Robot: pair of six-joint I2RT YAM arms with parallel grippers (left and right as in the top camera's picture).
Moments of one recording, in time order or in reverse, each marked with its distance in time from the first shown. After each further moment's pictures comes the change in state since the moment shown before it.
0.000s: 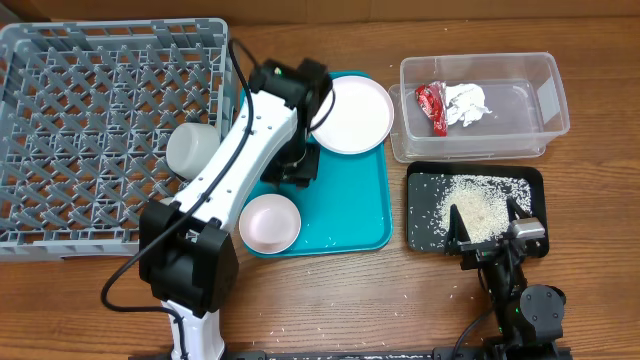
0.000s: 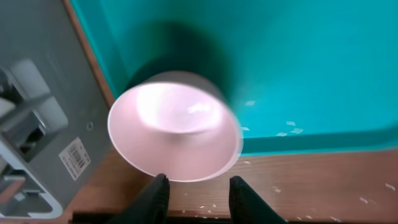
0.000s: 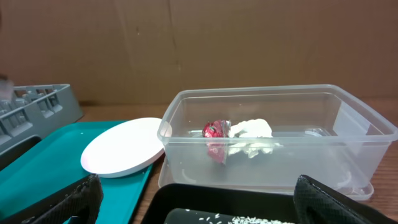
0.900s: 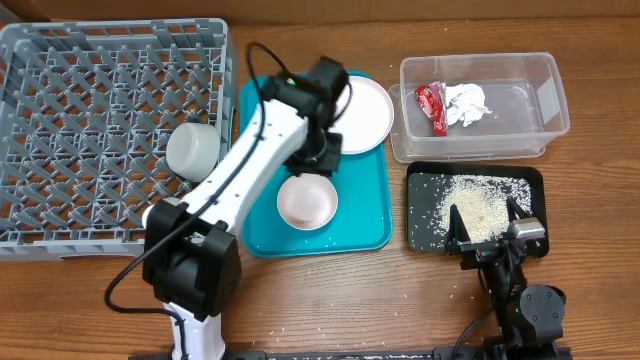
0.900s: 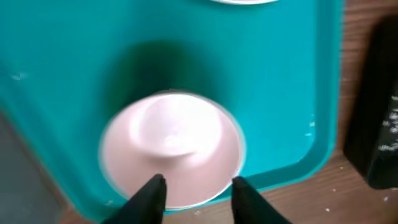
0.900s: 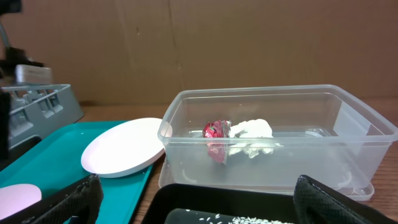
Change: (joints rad) left arm -0.038 -0.006 -0.008 0.235 0.097 0.031; right arm 0.000 0.000 0.000 0.000 0.000 0.000
